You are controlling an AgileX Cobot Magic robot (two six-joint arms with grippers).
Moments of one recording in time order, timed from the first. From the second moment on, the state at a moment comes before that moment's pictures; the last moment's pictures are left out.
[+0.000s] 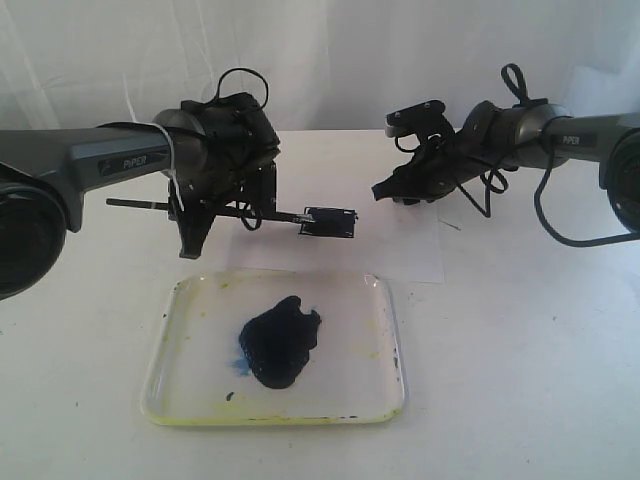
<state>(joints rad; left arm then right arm) -0.60 2.36 -1.96 0.75 1.18 0.58 0.19 2.42 -1.82 0.44 0.38 -0.59</state>
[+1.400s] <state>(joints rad) -0.58 2.35 -1.96 0.84 1.24 0.44 0.19 2.42 -1.82 0.44 0.38 -0.59</state>
